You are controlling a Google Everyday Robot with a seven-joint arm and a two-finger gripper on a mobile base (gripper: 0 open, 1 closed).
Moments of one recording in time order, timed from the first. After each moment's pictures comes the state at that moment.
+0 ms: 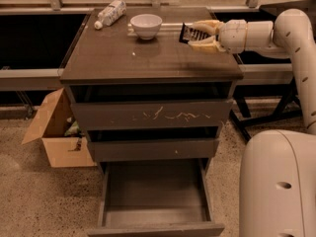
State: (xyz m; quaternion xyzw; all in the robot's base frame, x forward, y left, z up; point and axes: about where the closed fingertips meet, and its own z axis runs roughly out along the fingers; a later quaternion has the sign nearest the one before) arm 0.773 -0.142 0.910 -0.61 0.47 0.19 0.61
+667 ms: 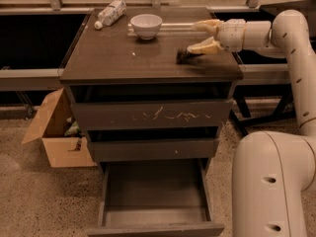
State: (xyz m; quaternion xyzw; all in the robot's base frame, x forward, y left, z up) arm 0.797 -0.148 0.906 -0.58 0.50 0.18 0.62
